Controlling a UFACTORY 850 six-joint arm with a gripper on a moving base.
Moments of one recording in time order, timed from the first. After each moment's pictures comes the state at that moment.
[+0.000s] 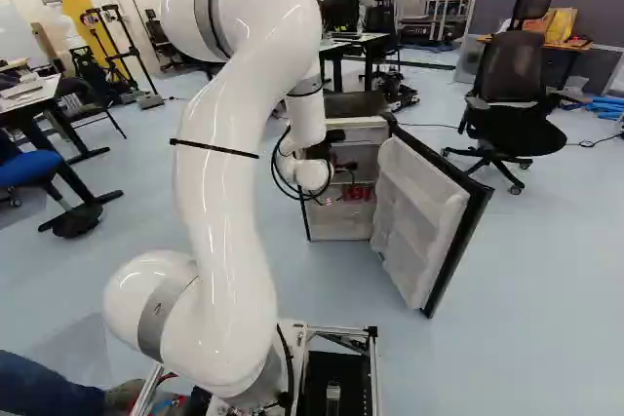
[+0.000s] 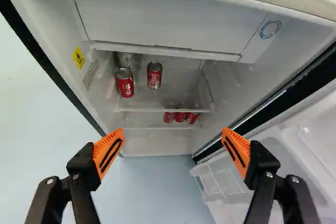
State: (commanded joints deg) arm -12.9 -40.4 -46.3 -7.5 50.9 -10.3
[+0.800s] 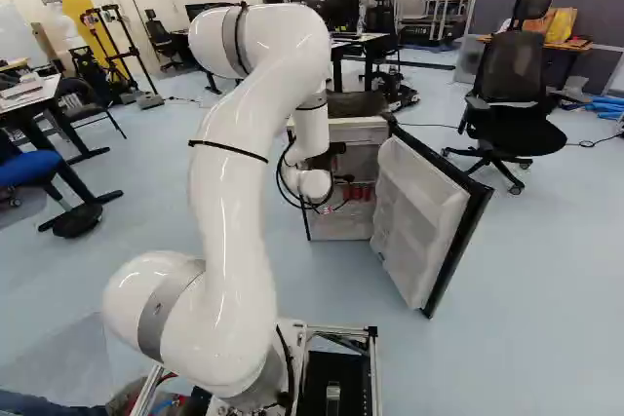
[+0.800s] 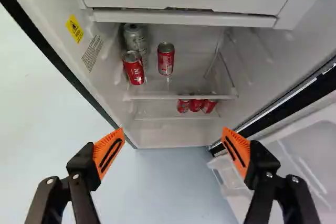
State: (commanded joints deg) arm -13.0 -47.7 -50.0 -11.6 50.9 -1.2
